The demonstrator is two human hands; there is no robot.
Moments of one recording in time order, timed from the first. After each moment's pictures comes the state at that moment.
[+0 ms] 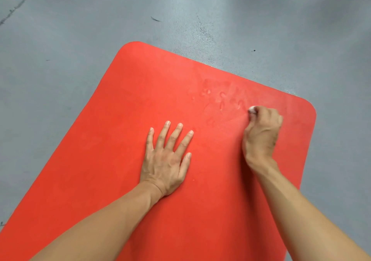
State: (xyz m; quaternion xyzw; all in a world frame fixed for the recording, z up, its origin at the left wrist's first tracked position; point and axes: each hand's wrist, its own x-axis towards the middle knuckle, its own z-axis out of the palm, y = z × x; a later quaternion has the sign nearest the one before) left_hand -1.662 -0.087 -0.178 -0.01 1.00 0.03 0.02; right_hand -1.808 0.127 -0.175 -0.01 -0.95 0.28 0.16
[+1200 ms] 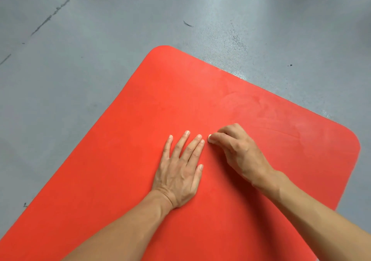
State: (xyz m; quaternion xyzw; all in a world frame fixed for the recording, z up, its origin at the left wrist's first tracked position) left_hand -1.665 -0.090 -0.177 -0.02 1.00 0.05 0.02; right_hand -1.813 0.076 -0.174 0.45 -0.82 0.34 -0.01
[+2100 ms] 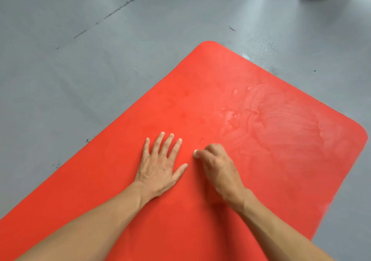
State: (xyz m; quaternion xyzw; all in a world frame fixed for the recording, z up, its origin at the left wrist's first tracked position) left_hand -1.490 -0.141 -0.156 -0.18 0.98 0.01 0.11; right_hand -1.617 0.030 -0.161 0.46 -0.82 0.34 -0.05
